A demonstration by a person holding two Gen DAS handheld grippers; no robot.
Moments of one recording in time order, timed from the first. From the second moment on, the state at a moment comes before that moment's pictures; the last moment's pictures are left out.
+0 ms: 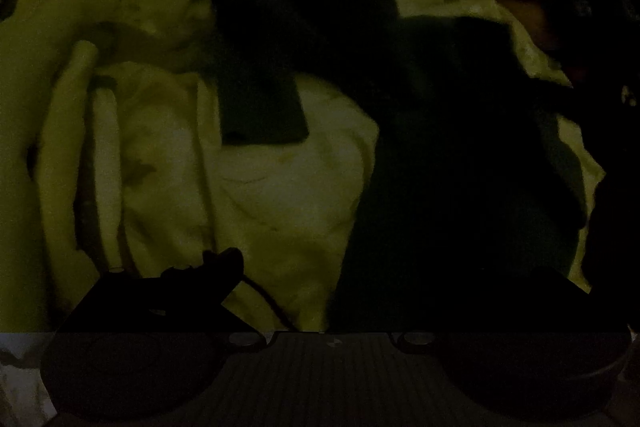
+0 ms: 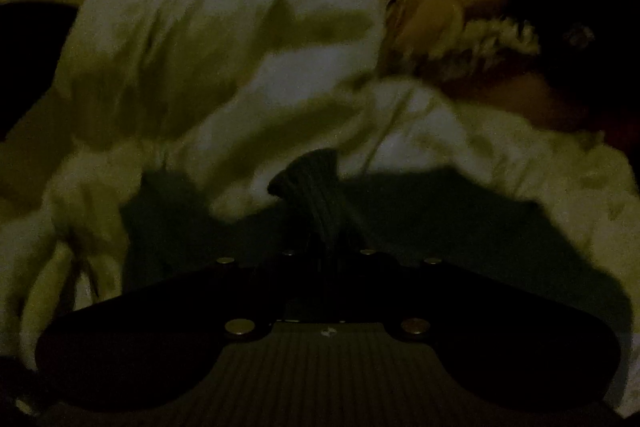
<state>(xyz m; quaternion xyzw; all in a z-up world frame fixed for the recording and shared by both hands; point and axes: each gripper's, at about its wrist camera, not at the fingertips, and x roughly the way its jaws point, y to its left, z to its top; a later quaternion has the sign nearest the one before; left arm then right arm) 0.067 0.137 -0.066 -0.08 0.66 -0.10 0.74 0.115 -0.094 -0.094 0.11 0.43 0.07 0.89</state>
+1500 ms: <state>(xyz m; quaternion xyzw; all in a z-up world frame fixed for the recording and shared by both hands) 0.166 0.025 -0.089 -0.02 0.59 -0.17 0.79 -0.002 -0.173 -0.072 0.17 0.55 -0.14 0.81</state>
